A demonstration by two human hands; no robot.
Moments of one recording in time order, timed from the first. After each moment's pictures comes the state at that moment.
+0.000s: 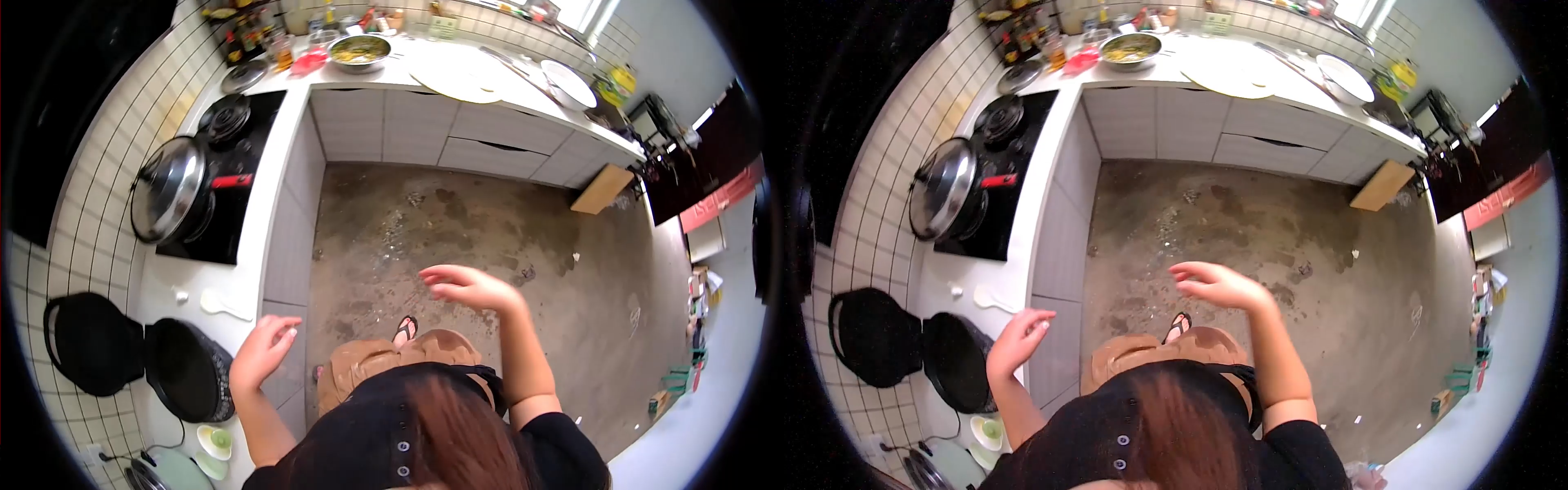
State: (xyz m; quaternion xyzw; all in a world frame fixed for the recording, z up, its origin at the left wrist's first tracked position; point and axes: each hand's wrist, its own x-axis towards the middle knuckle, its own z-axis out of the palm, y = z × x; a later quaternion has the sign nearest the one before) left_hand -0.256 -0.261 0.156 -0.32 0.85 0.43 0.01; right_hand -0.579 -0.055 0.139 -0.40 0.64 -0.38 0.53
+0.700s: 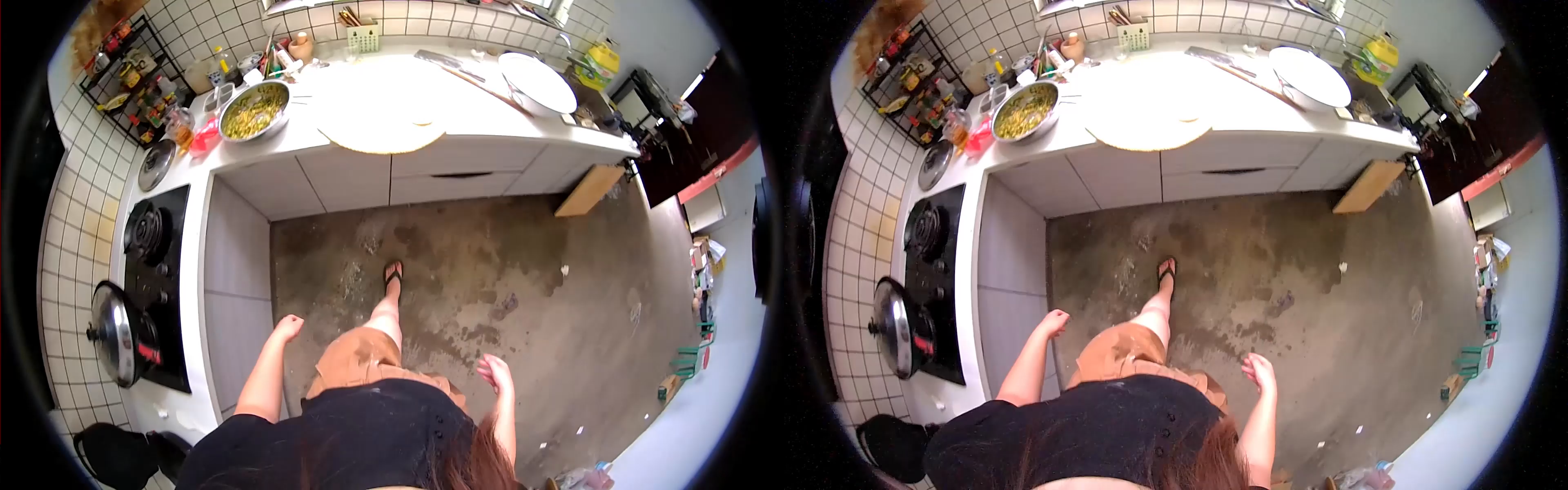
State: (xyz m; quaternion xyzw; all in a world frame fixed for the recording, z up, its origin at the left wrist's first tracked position) left_hand -0.618 -0.408 -0.183 -0.48 0.72 0.44 0.25; right_hand -0.800 0.164 -0.139 0.25 0.72 -0.51 0.40
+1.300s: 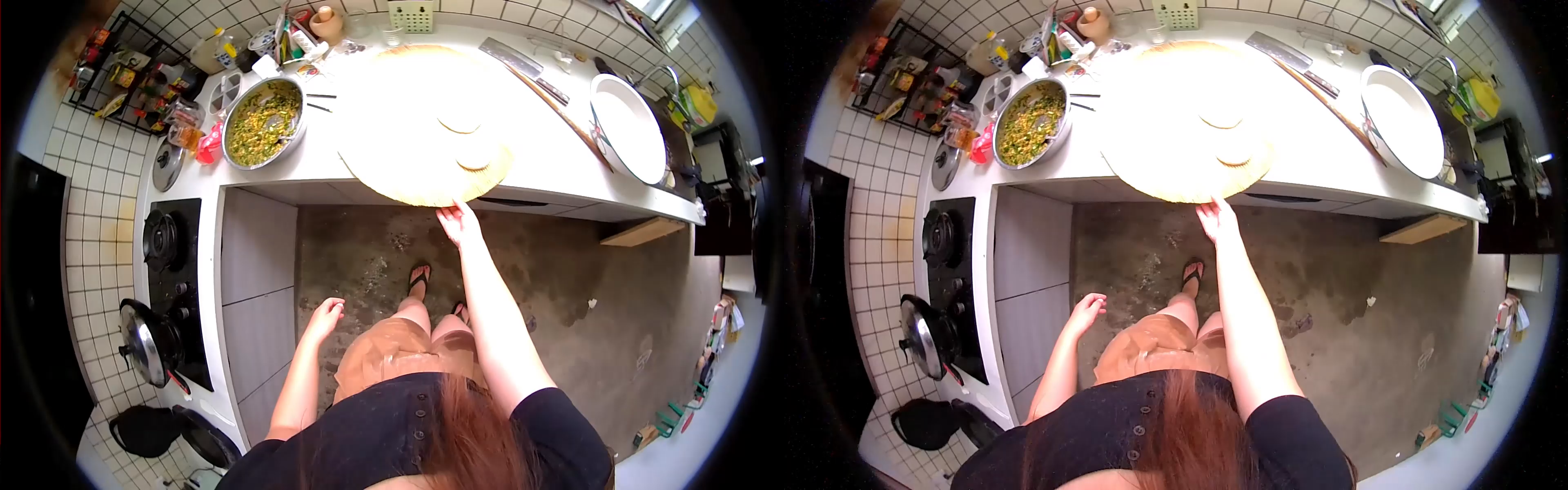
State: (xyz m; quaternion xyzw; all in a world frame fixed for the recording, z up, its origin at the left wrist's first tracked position) left_hand -0.824 -0.413 -0.097 -0.51 0.62 0.59 0.10; right_hand -1.208 -0.306 -0.161 0.27 0.27 -0.82 0.43
